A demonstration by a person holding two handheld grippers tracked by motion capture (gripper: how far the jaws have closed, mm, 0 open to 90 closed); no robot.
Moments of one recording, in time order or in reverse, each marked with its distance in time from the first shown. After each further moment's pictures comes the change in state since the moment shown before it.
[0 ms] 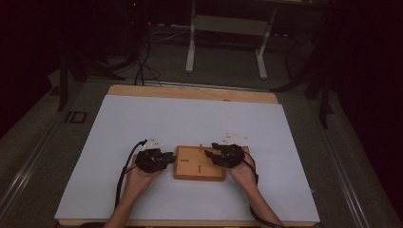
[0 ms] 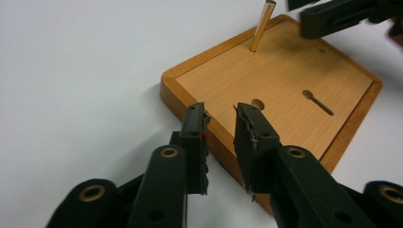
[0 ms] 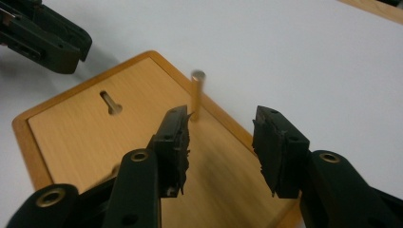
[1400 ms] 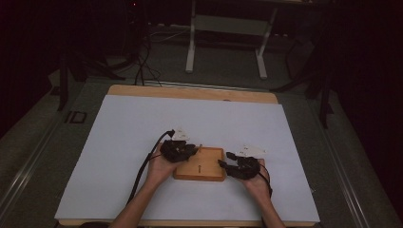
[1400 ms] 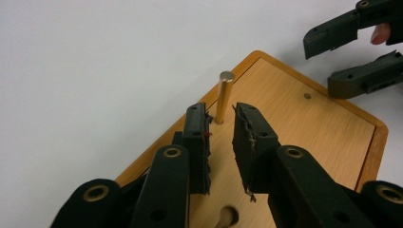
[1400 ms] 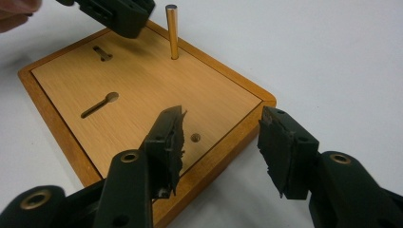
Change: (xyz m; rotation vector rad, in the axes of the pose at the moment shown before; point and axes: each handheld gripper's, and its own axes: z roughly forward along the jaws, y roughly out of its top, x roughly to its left) left arm -0.024 0.052 0.057 0.027 -0.061 0.140; right arm -0.009 -0.045 -0.035 -0.026 -0.026 0.072
